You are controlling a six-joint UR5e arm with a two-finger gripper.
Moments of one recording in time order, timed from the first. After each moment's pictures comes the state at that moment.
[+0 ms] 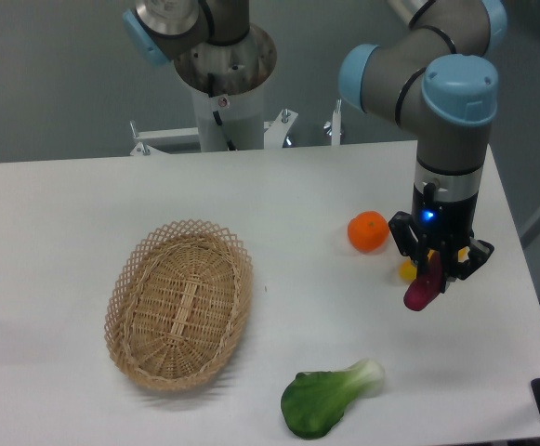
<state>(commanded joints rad) 2.67 -1.94 -1.49 -0.93 1.43 1.32</state>
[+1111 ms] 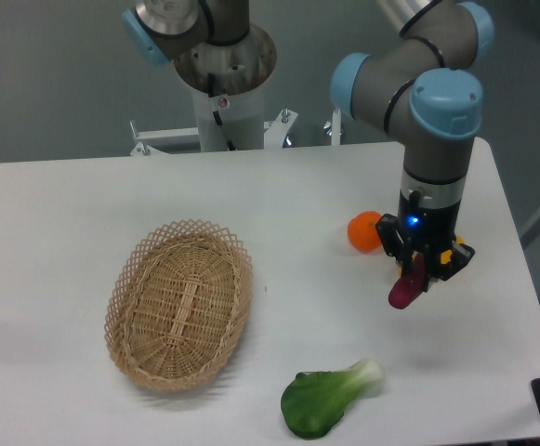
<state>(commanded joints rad) 2.66 -1.93 -1.69 -0.79 1.44 1.31</state>
